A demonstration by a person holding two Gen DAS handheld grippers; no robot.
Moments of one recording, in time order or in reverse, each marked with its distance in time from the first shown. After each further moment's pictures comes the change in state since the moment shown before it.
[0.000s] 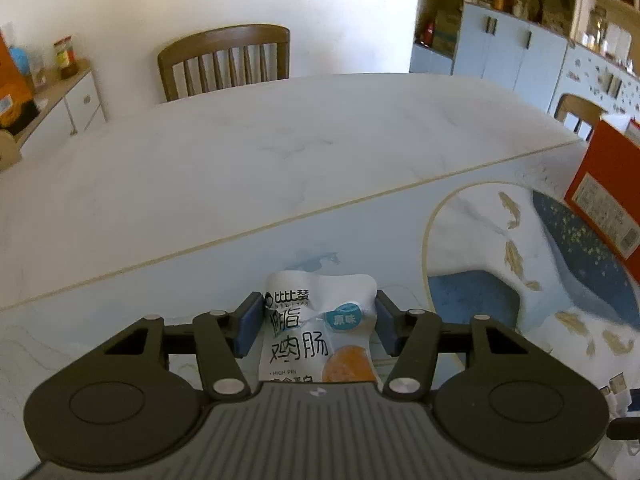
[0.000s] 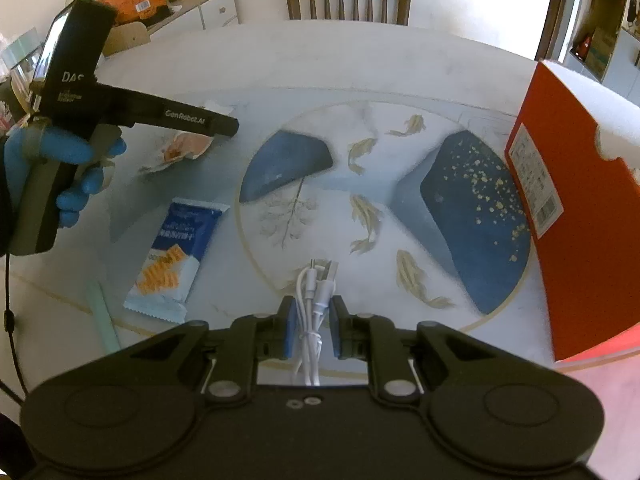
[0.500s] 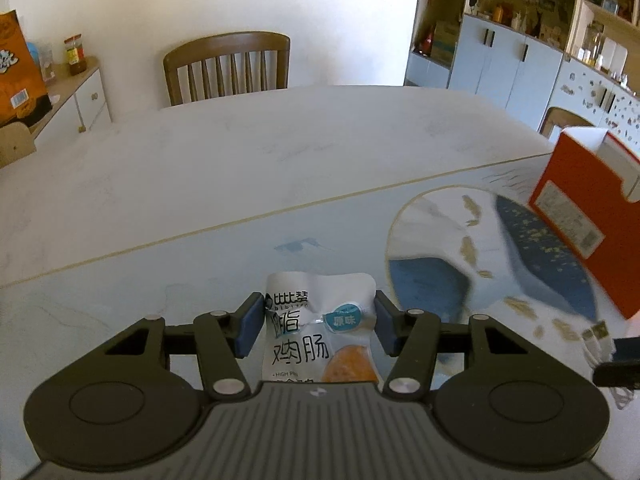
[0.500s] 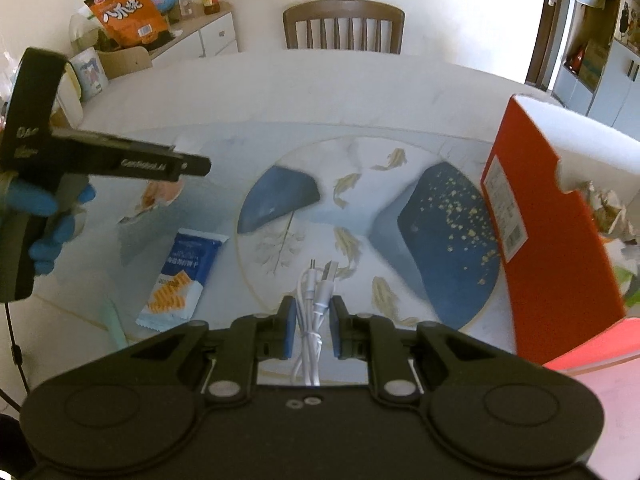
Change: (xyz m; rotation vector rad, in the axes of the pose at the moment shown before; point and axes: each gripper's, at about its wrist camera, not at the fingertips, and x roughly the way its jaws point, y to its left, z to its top) left arm -0.054 -0.010 -0.011 -0.033 -0.014 -0.024; right arm -0.033 -0.009 0.009 0.004 -0.062 -0.005
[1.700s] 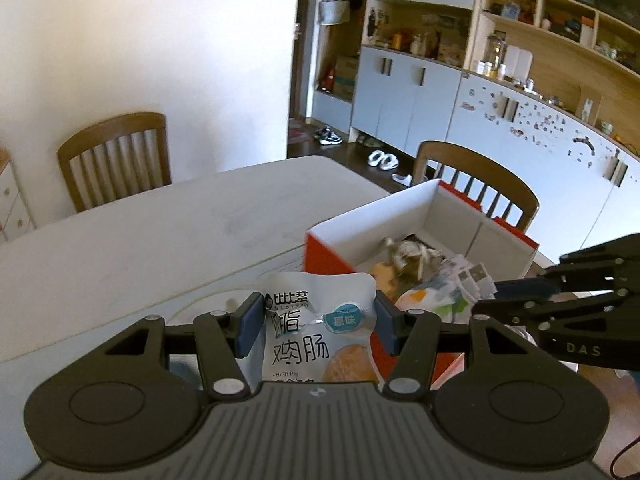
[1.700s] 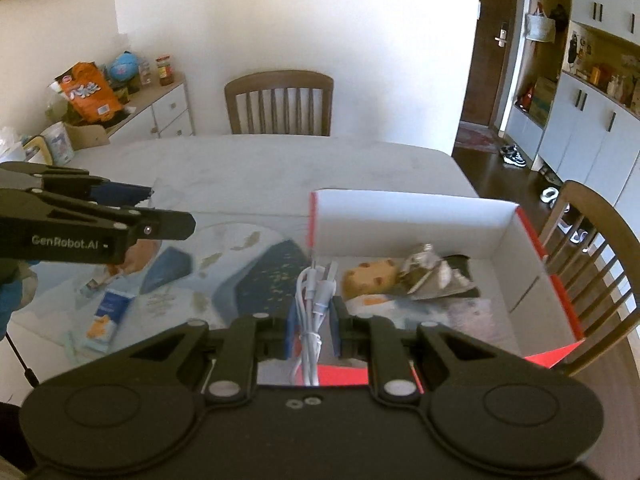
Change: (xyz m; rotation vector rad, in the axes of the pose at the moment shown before) left arm -0.078 -0.228 0.081 0.150 -0.115 -0.189; right arm -0.121 -0.149 0.017 0.023 -0.164 -0.086
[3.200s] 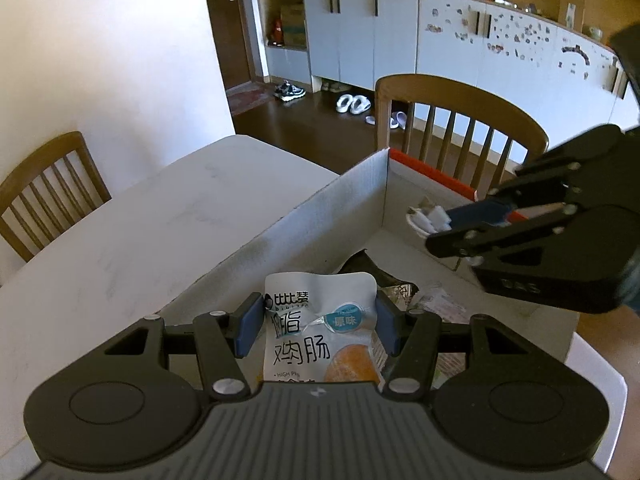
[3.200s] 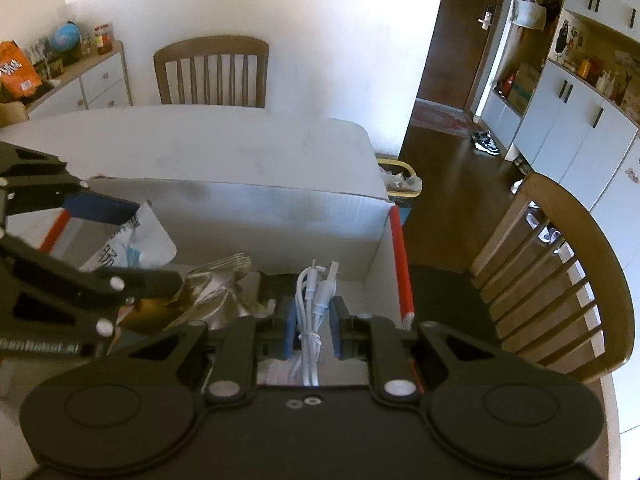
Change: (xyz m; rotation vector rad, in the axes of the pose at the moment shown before) left arm 0.200 -0.121 0.060 0.214 0.168 0.002; right arm 0.110 -0.174 0.027 -0.065 0.092 -0.085
